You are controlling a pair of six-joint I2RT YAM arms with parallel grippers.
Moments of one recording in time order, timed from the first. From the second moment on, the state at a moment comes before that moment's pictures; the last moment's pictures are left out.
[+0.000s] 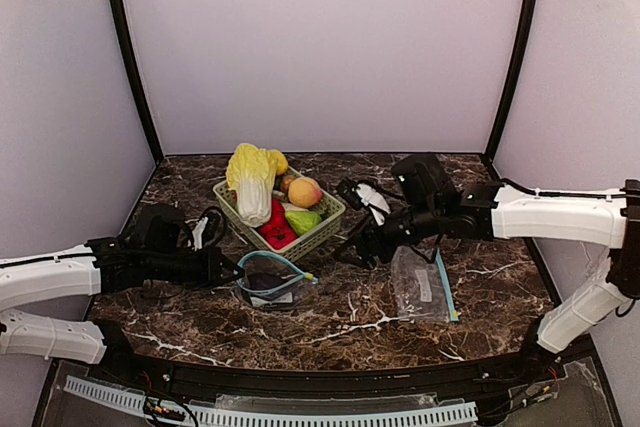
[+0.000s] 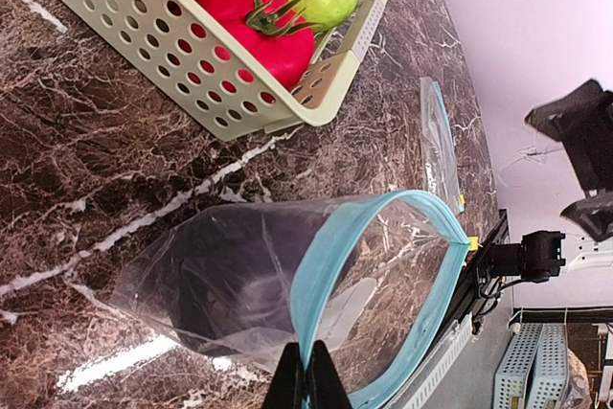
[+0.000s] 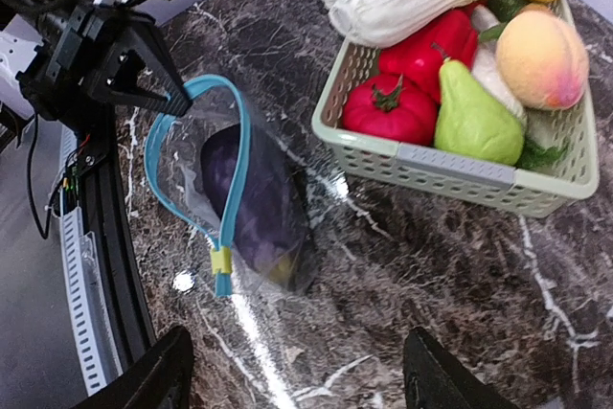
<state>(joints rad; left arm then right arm) -0.70 0.98 0.50 -0.20 0.29 -0.80 0.89 1.45 1.06 -0.27 -0.35 0.06</state>
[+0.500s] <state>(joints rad) -0.70 0.98 0.50 -0.21 0.29 -0.80 1.08 1.58 0.99 -0.23 -0.29 0.10</state>
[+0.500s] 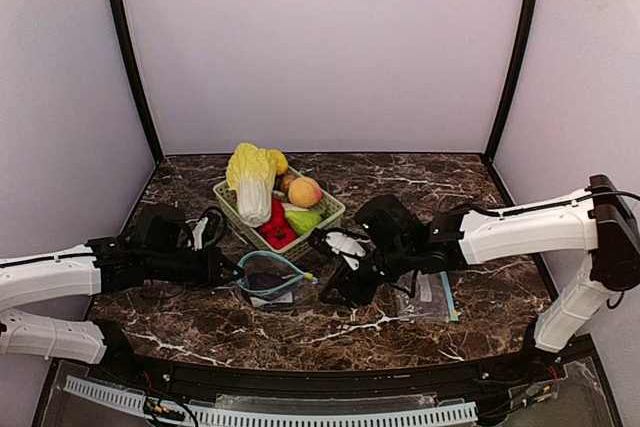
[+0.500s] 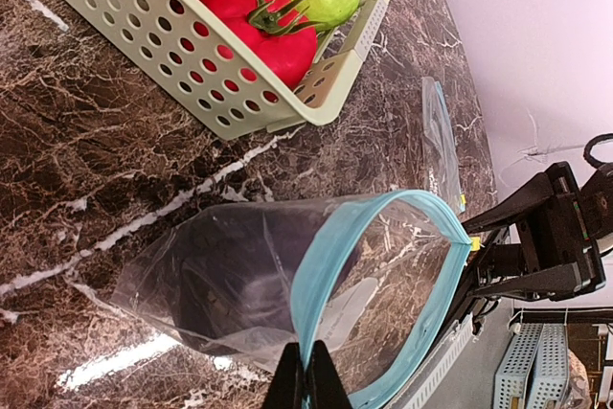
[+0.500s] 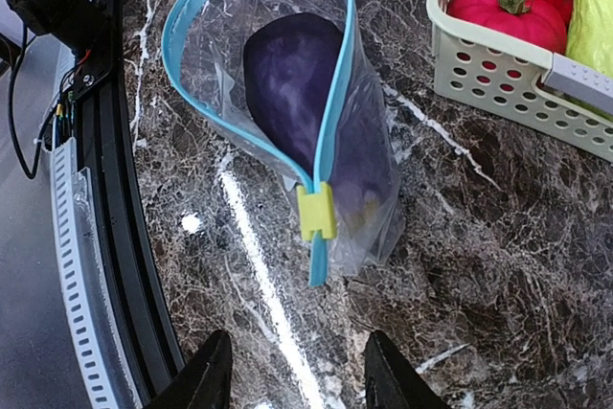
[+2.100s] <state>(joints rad) -0.90 1.20 0.78 -0.05 0.47 0.00 1.08 1.56 1.01 -0.13 -0.35 0.03</state>
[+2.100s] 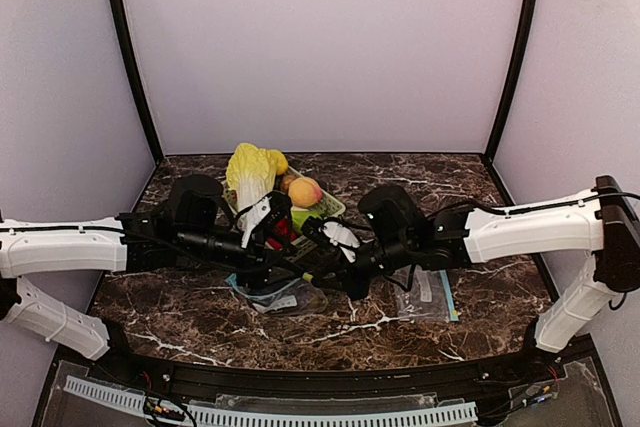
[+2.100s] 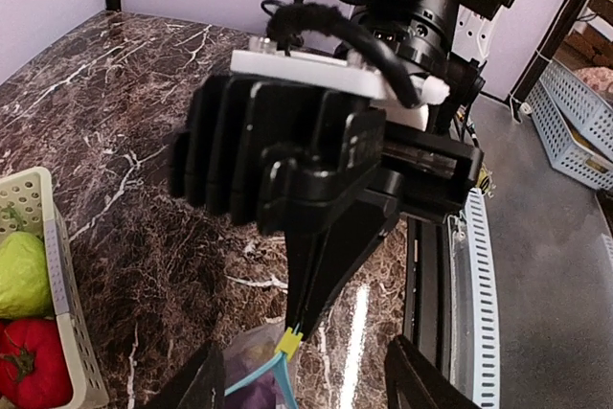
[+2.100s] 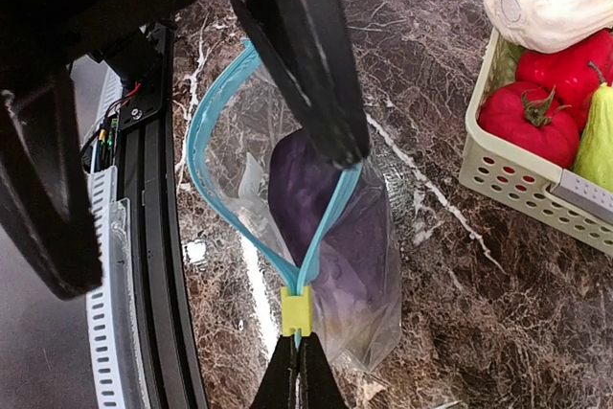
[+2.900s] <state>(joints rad) -0.90 1.39 0.82 -0.02 0.53 0.11 1.06 1.54 0.98 -0.10 -0.41 0.07</state>
